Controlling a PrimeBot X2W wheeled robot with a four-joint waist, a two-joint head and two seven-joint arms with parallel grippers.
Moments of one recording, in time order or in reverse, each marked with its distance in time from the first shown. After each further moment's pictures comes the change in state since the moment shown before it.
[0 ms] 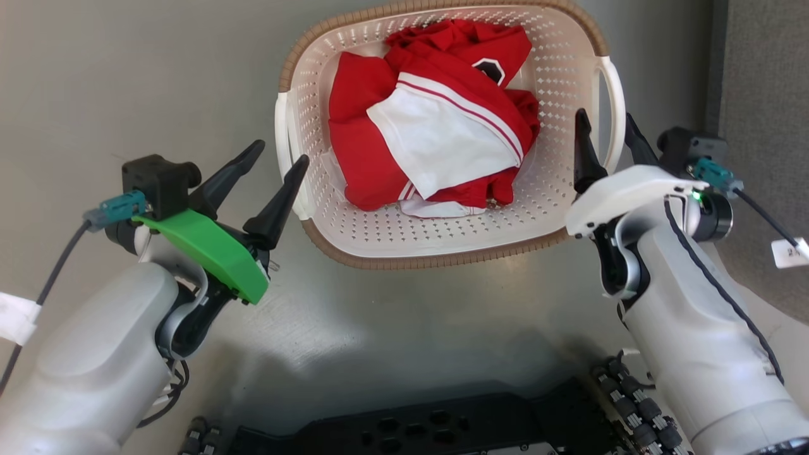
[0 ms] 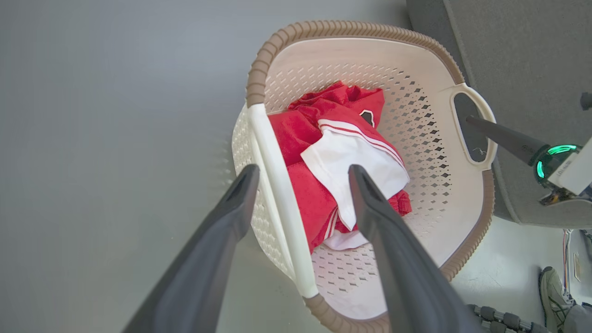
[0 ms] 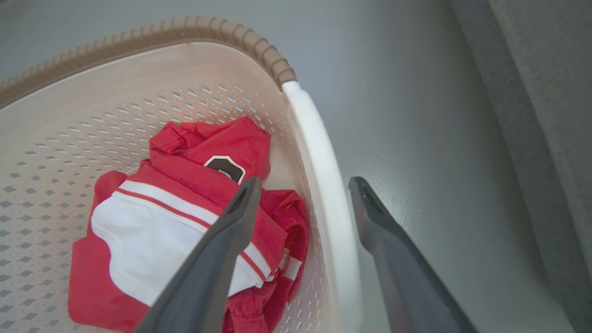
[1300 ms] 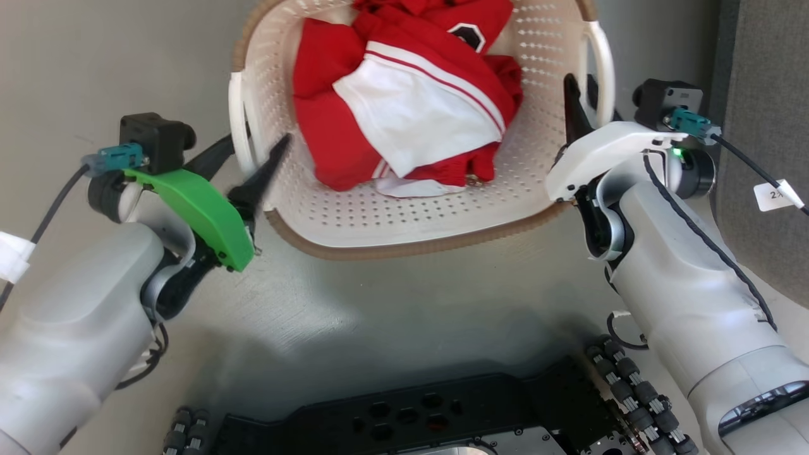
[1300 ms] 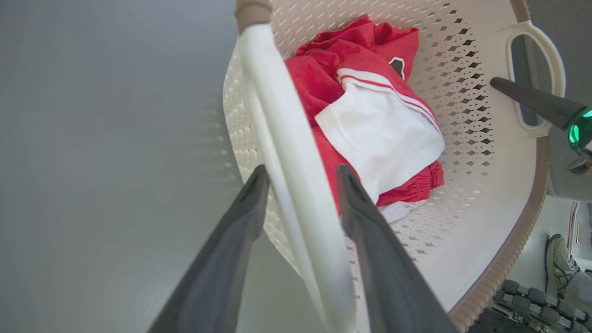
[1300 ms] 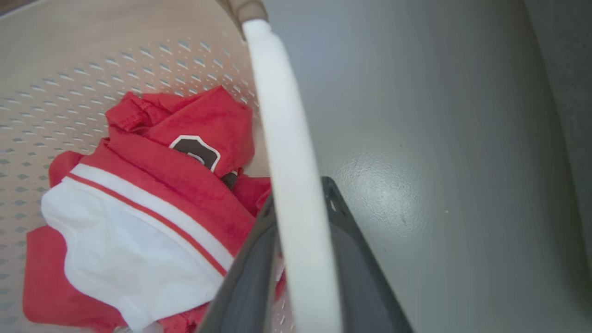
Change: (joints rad) left arm -0.198 0.027 -0.218 0.127 -0.156 -0.003 0.035; right arm -0.182 -0.008 0.164 0.158 0.113 -0.001 0.000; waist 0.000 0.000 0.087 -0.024
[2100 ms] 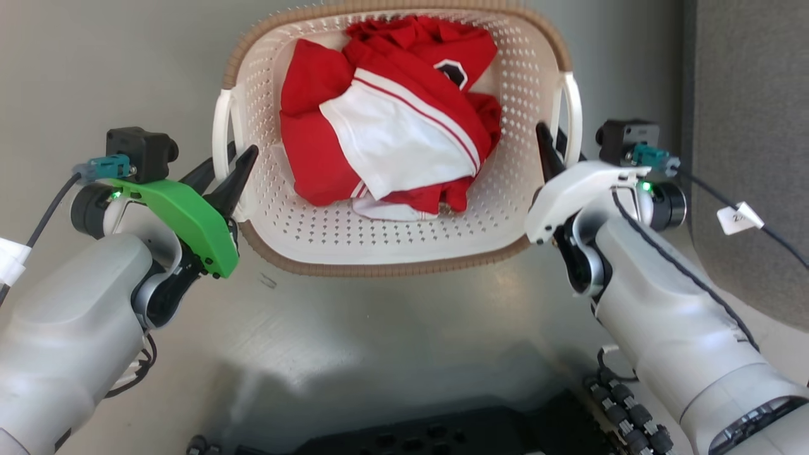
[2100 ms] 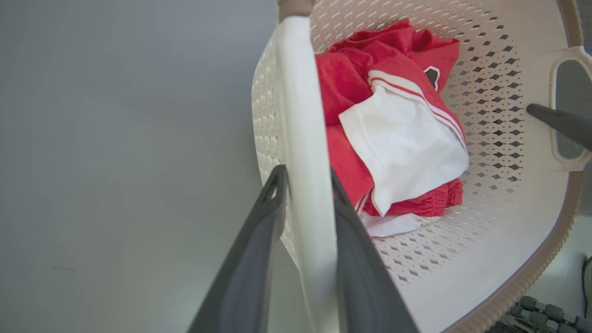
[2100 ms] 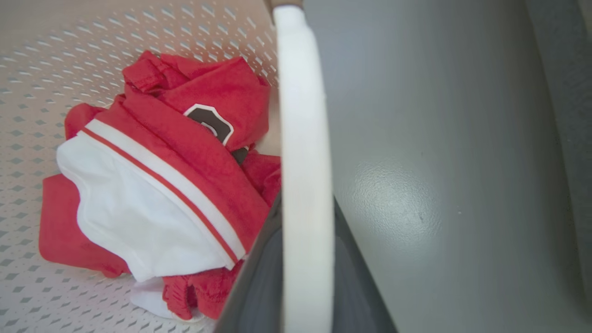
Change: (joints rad) left arm -0.016 0.004 -0.092 0.097 -0.085 0.013 -0.019; right arm 0.034 0.006 0.142 0.048 0.077 0.001 -0.002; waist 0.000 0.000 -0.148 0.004
